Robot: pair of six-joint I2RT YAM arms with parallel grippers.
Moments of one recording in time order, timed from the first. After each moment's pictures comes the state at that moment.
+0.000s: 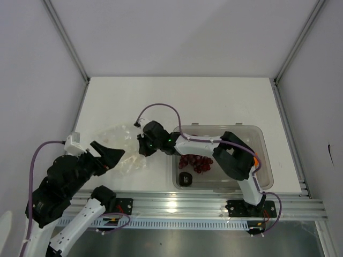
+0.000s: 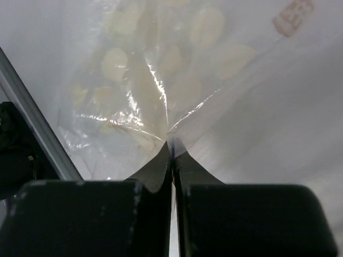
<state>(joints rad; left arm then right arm) -0.50 0.27 0.96 -1.06 -0.12 -0.89 1.06 2.13 1.48 -0.04 -0.18 0.46</state>
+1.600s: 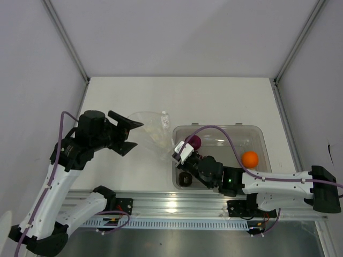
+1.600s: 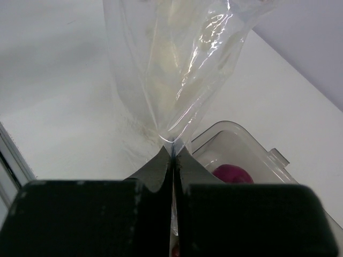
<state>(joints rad) -0.41 0.84 1.19 -1.03 0.13 -1.47 1.37 1.09 0.69 0.30 0.56 -0.21</state>
